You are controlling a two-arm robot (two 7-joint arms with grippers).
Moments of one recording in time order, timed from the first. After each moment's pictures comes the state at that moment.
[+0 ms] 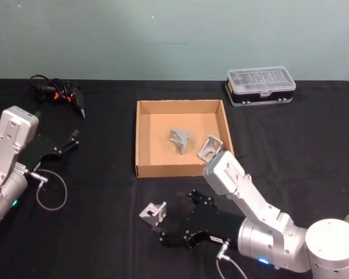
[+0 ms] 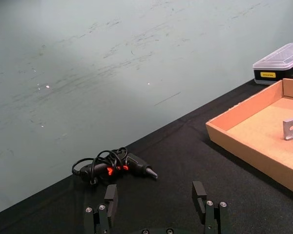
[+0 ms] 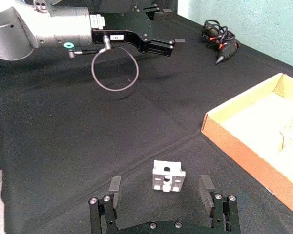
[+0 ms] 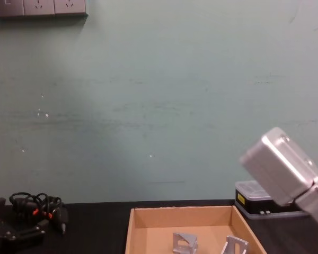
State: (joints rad) left arm -0.20 0.60 0.45 -1.41 -0.25 -0.12 0.03; right arm 0.09 0.50 -0.55 -1.79 0.21 0.34 0.44
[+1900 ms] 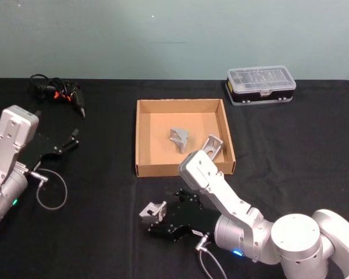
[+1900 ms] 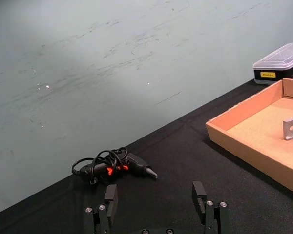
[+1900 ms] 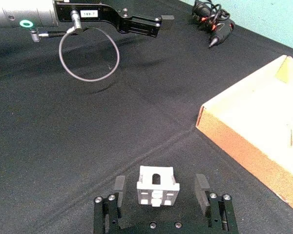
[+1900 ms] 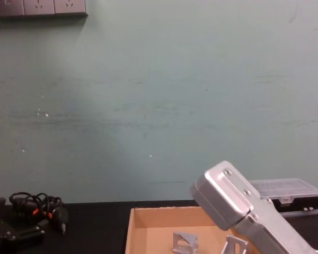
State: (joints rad) left arm -0.20 0.60 0.45 -1.41 -0.25 -0.12 0.03; right arm 0.14 0.34 -0.56 -1.63 0.08 0.37 0.42
